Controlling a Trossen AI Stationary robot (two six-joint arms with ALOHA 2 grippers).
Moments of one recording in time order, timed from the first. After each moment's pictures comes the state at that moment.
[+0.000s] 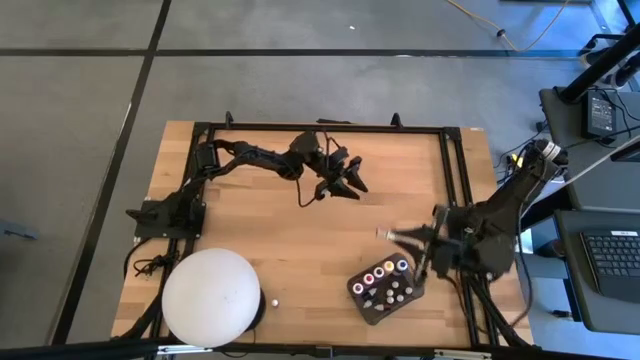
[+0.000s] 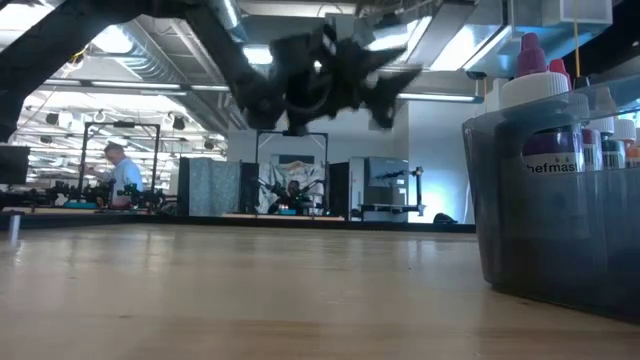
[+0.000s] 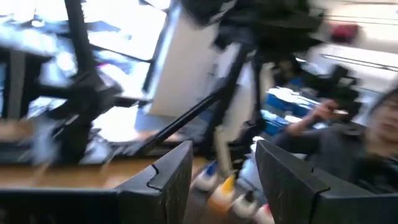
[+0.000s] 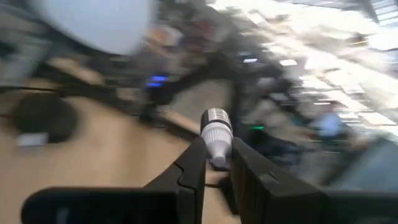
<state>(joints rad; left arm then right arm) 0.34 2.15 1.29 1.16 1.00 -0.56 0.89 1.11 0.83 0.24 1.15 -0.53</state>
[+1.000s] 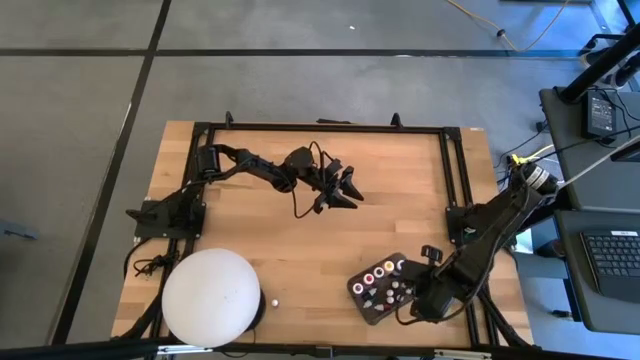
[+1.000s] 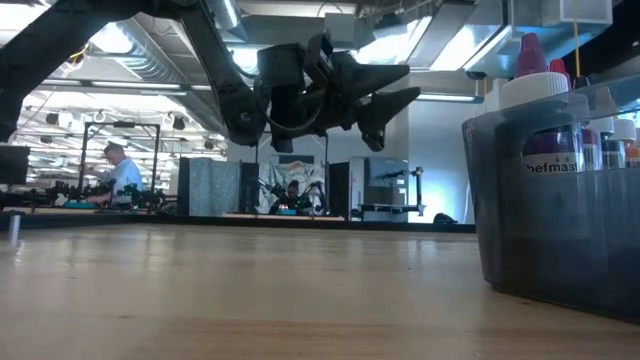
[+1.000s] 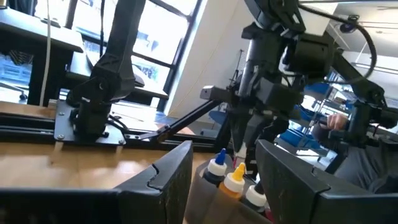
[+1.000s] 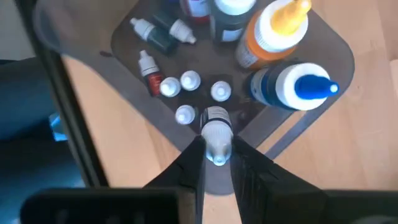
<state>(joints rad) 0.28 2.15 1.13 1.26 0.83 -0.52 0.84 1.51 1.17 -1.02 0.16 1.15</state>
